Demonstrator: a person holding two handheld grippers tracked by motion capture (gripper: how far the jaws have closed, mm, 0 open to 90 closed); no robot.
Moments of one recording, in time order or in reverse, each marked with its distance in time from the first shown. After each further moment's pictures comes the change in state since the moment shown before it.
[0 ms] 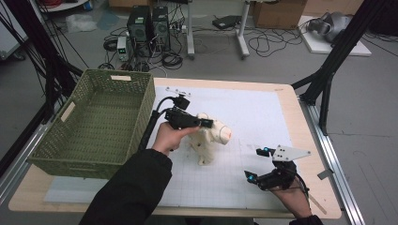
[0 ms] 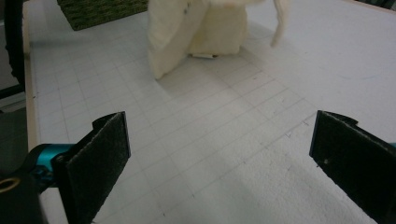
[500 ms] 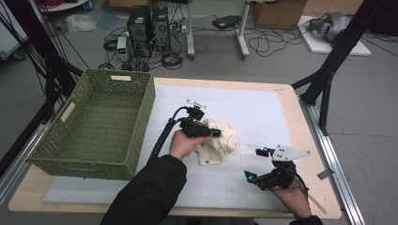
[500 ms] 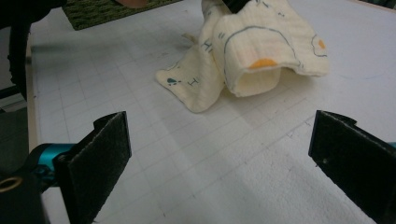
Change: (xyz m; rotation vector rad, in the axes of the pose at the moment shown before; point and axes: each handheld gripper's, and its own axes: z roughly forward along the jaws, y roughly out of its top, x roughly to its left) left arm 0.018 -0.018 0.053 0.077 0.112 0.033; right arm 0.000 0.000 0.001 0.004 0.006 0.003
